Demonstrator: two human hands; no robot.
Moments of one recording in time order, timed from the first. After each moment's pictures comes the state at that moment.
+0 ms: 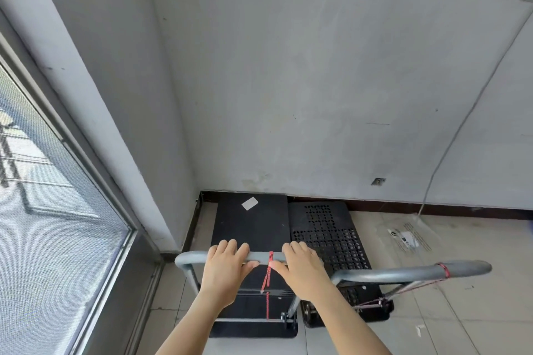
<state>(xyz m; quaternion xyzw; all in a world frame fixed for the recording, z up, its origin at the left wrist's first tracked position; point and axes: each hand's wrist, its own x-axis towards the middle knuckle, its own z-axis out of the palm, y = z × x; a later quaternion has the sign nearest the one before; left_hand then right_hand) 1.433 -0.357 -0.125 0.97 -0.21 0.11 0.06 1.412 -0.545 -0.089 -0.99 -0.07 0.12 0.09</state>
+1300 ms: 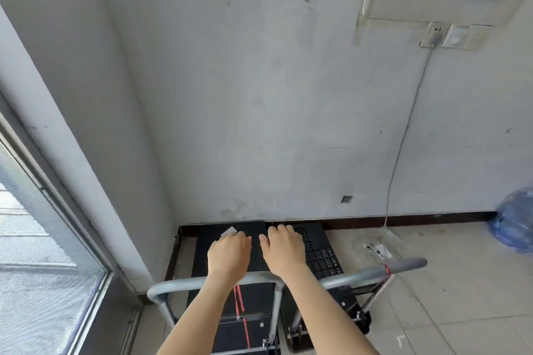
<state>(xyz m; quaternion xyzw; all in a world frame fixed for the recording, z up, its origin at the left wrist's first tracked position) 1.432 -0.445 -0.007 0.98 -0.12 0.06 0.14 1.412 -0.574 0.008 -1.00 0.04 -0.04 0.07</state>
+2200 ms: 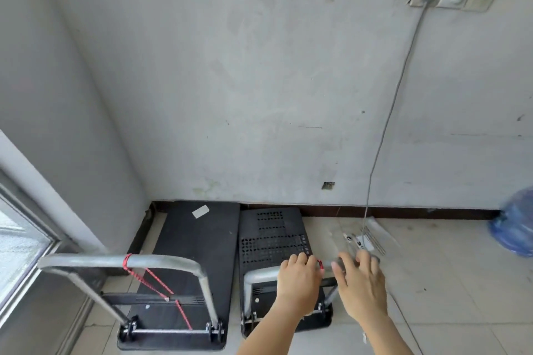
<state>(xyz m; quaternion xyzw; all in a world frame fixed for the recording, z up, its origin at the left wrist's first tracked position) 1.349 -0.769 -0.101 0.95 -0.30 -0.06 0.13 1.309 -0.908 -0.103 -0.98 0.15 -0.08 0.03</state>
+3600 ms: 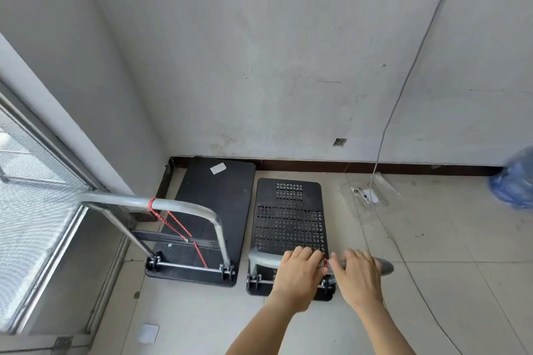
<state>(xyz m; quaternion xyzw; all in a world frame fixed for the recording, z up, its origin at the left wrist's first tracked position) 1.242 -0.662 -0.135 0.92 -0.32 0.01 0.20 1.213 -0.810 -0.124 -0.97 0.19 -0.03 0.12</state>
